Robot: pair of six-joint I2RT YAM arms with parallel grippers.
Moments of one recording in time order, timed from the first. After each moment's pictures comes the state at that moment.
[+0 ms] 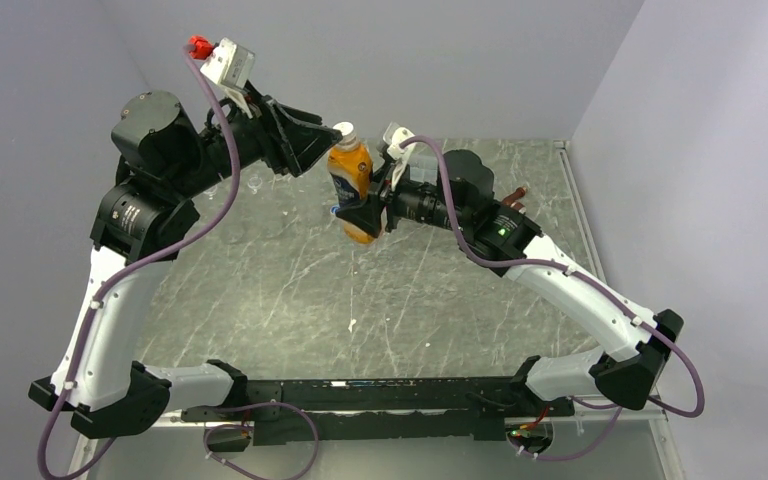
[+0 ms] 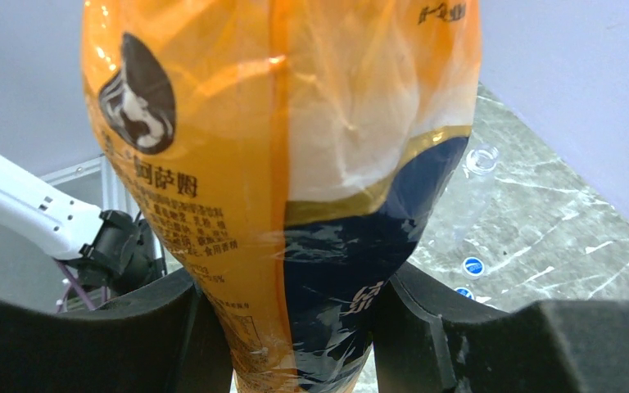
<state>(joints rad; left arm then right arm) -0.50 1.24 1.90 -0.56 0.41 -0.33 0.85 1.31 1.41 -0.17 -0.36 0.04</state>
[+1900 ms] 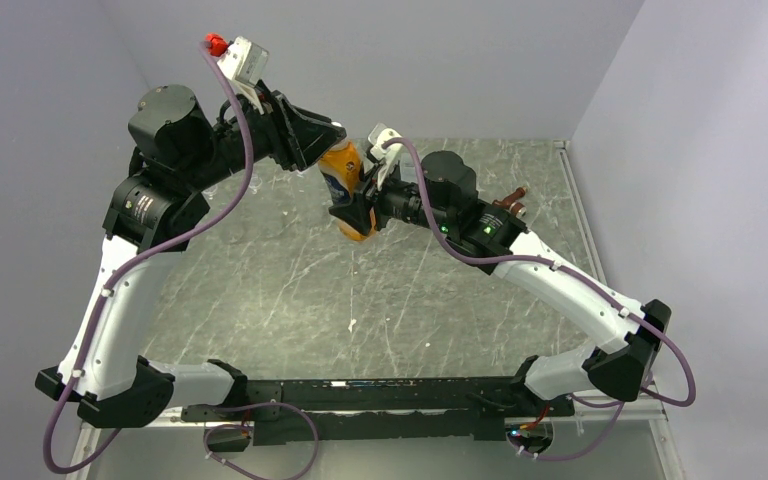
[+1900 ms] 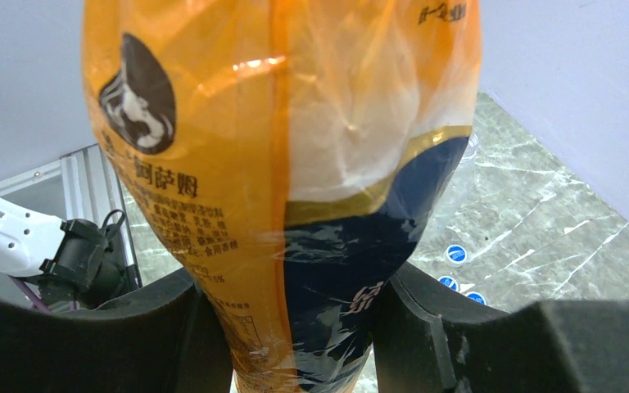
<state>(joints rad) -0.50 1.27 1.90 -0.56 0.42 -0.33 0.89 1.36 1.44 -0.19 -0.24 0.02</state>
